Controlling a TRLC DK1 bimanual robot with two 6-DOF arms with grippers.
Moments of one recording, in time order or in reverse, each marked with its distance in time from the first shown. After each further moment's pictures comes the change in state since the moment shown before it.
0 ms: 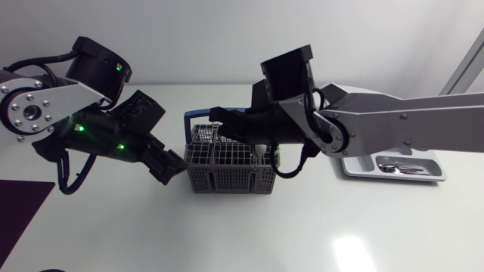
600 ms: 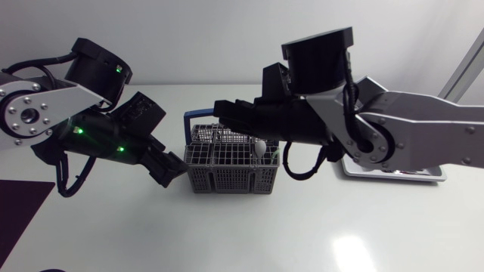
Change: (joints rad) left arm -0.013 -0.013 -0.010 0.000 0.000 -0.003; right arm 0.031 -0.165 -0.071 0.035 0.042 -0.087
